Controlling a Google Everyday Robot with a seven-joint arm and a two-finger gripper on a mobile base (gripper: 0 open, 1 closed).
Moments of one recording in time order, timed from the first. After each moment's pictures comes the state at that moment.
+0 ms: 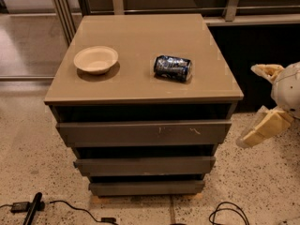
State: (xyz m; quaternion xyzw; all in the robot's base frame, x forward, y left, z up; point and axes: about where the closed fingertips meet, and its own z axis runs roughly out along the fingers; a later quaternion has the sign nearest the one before) arm 0.446 -0.218 0.900 -0.55 0.76 0.05 0.34
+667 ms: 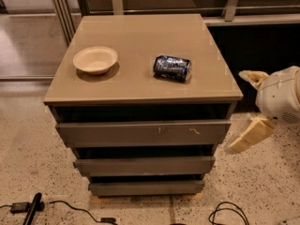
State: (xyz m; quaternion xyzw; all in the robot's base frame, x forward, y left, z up) arm 0.444 -0.197 0.885 -0.56 0.76 0.04 0.33
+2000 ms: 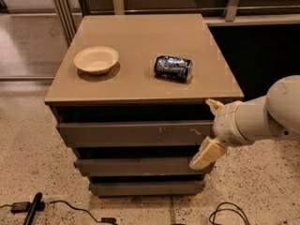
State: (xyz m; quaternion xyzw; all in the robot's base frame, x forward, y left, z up) arm 0.464 -0.144 0.777 -0.56 0.76 0.06 0.32
